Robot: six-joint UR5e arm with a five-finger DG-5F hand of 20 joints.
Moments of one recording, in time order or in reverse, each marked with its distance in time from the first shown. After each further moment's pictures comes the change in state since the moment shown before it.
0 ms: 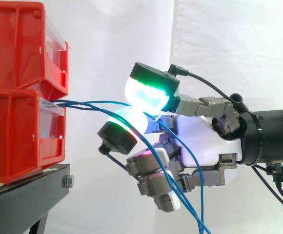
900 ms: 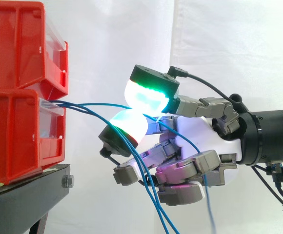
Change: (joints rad) arm -0.002 0.000 0.000 0.000 0.004 0.000
